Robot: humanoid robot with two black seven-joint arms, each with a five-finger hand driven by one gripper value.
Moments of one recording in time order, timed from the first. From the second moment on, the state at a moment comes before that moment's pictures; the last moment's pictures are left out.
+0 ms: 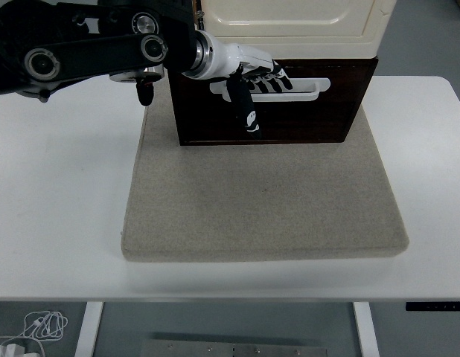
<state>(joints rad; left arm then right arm) -1.69 0.36 0.08 -1.27 0.52 -0.19 0.42 -0.03 0.00 -0.04 0.16 0.01 -0.01 -0.09</state>
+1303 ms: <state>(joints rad) -1.68 0.35 0.08 -1.26 0.52 -0.21 0.42 -0.03 0.00 -0.04 0.16 0.01 -0.01 -0.09</state>
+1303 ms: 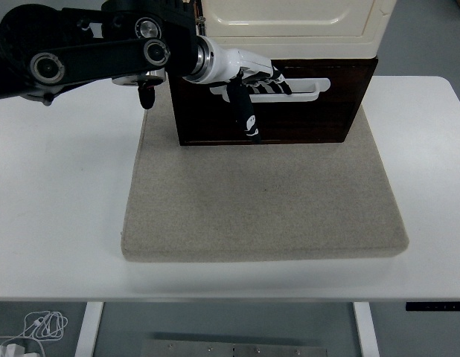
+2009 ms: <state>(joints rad) -1.69 0.36 0.08 -1.27 0.51 -0.28 0.42 -0.03 0.00 -0.04 0.16 0.01 -0.01 -0.09</state>
